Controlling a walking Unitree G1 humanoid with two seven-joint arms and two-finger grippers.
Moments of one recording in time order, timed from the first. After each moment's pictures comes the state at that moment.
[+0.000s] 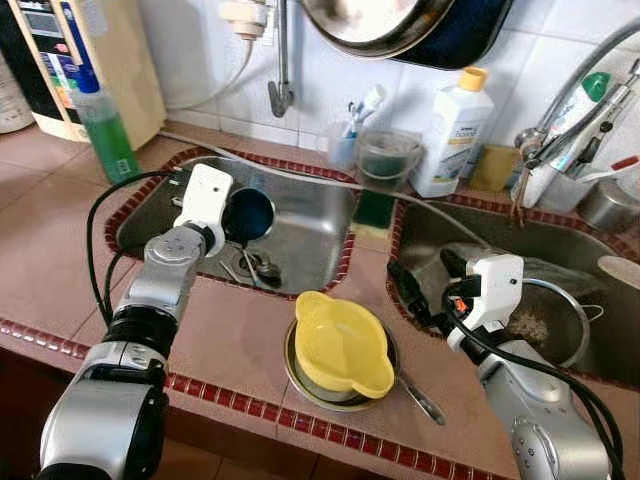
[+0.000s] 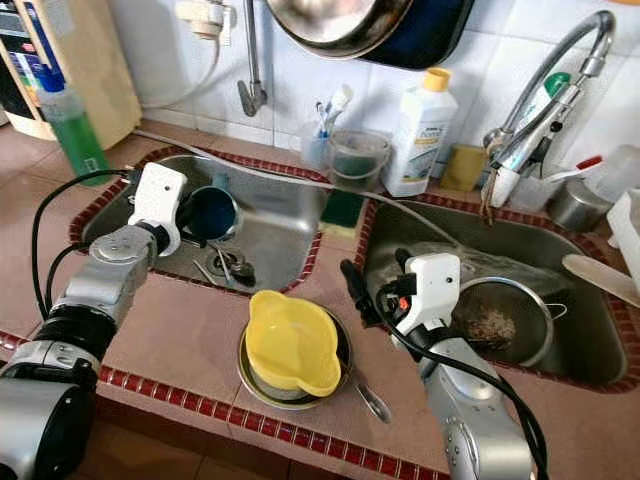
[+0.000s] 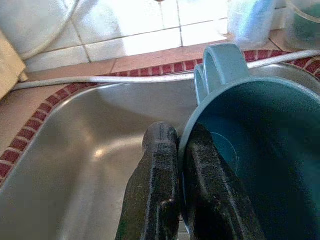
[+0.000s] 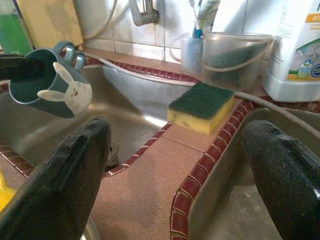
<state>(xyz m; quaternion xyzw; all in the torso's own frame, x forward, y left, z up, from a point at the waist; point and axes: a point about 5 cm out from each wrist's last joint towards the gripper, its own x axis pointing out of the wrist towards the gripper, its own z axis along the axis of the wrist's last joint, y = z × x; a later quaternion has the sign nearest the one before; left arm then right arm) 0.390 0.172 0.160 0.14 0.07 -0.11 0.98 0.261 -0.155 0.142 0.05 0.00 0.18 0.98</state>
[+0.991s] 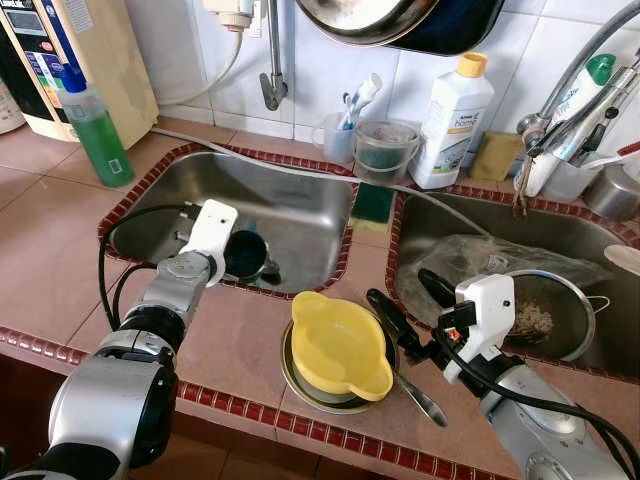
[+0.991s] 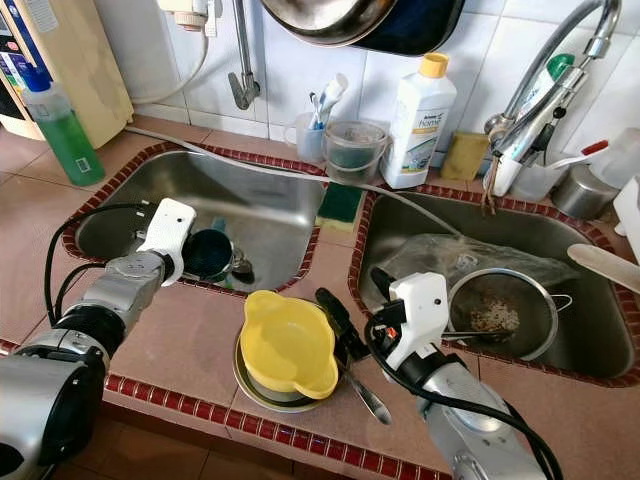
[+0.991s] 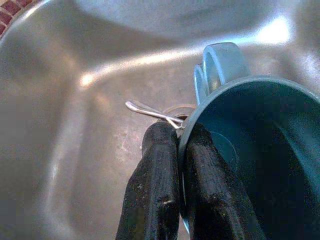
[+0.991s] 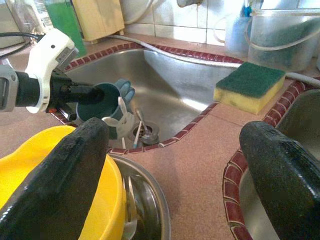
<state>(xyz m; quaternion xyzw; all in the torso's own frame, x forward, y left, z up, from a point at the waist) 0.385 0.177 0.115 0.16 0.19 -0.09 0.96 0.227 -0.139 0.148 0.05 0.02 0.26 0.96</state>
